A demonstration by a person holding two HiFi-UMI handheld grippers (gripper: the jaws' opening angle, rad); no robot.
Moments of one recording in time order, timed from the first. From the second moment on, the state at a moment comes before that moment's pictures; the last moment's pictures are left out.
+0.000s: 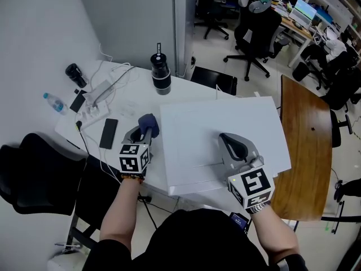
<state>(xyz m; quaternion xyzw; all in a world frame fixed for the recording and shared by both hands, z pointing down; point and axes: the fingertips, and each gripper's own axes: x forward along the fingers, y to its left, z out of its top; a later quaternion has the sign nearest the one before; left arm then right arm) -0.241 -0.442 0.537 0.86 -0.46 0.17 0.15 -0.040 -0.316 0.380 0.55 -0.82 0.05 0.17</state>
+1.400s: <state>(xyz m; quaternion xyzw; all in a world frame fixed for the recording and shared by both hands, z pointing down) -0.162 -0.124 0.356 0.87 -0.49 0.07 0.05 0.049 -0.090 0.371 0.51 -0.85 0.06 0.12</state>
